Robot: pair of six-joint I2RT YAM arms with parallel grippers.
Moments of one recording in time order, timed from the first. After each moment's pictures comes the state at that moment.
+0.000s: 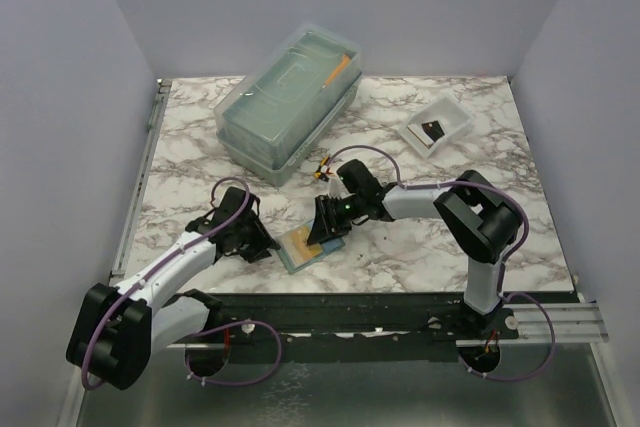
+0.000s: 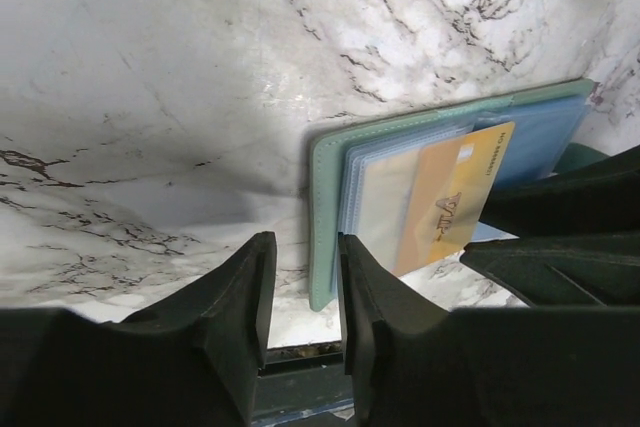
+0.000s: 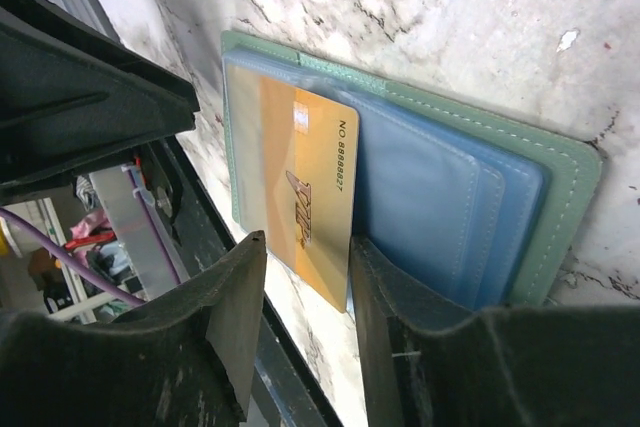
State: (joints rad) left arm -0.42 1.06 0.49 -0.50 0.14 -1.04; right arm 0.75 1.91 0.98 0.06 -0.68 0.59
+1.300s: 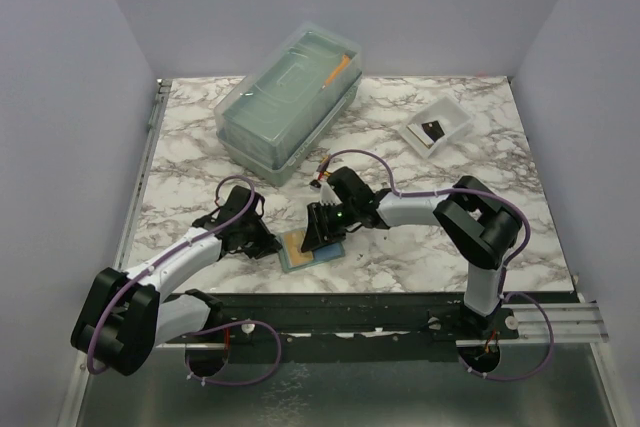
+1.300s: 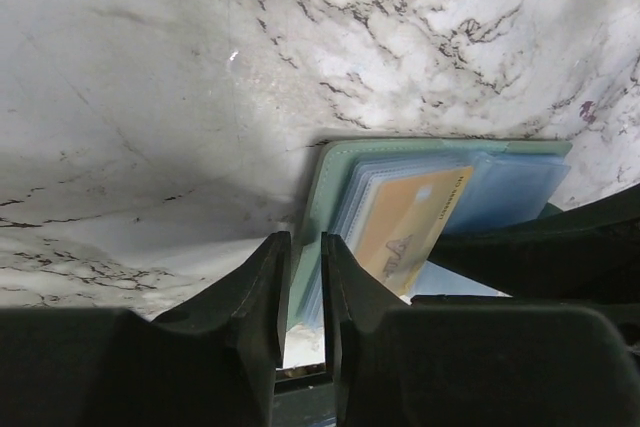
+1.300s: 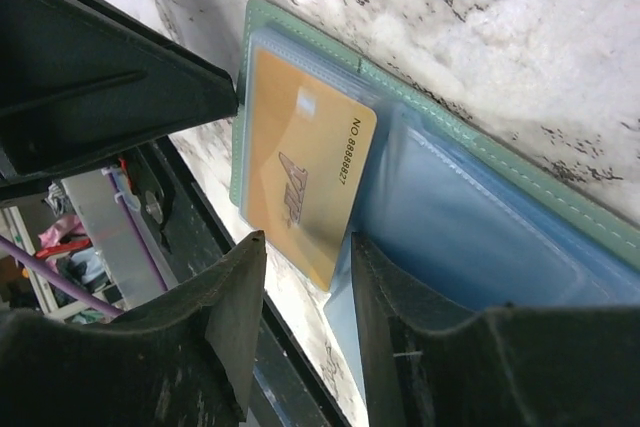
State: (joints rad) left arm -0.44 1.13 0.48 -0.41 0.13 -1.07; right arm 0.84 1.89 0.98 0.06 -0.60 0.62
